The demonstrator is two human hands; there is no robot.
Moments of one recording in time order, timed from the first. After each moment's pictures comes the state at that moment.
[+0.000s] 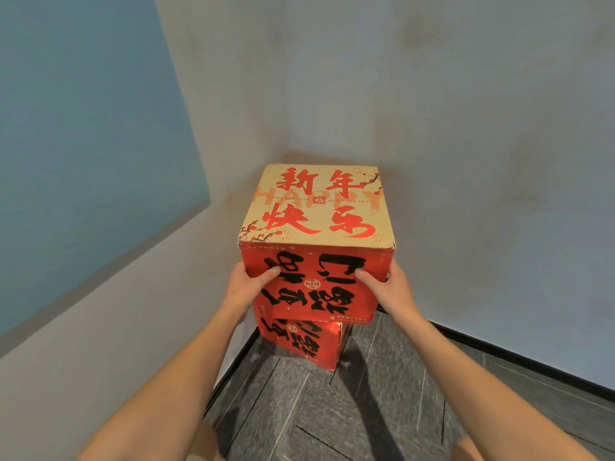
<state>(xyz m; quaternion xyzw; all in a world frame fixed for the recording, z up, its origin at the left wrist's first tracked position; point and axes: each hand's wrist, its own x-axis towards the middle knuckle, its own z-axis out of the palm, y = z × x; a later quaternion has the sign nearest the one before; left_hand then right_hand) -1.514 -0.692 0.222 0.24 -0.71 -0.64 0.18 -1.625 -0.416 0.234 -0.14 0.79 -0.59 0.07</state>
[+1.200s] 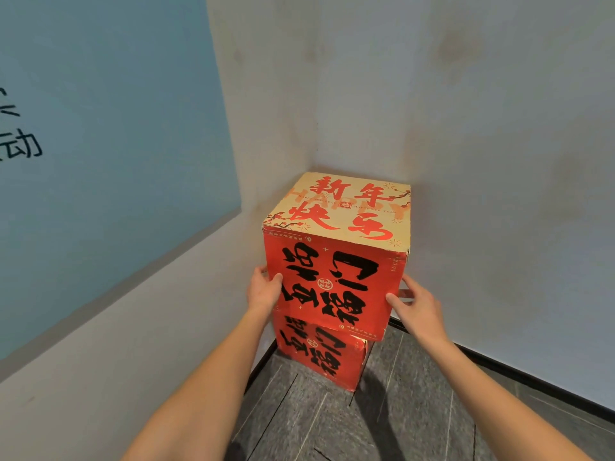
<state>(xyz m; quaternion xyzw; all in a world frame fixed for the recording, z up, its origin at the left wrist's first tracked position) -1.535 -0.709 0.213 0.41 -0.71 -0.55 0.18 -1.617 -0.426 0.225 -0.15 0.87 -0.48 0.02</state>
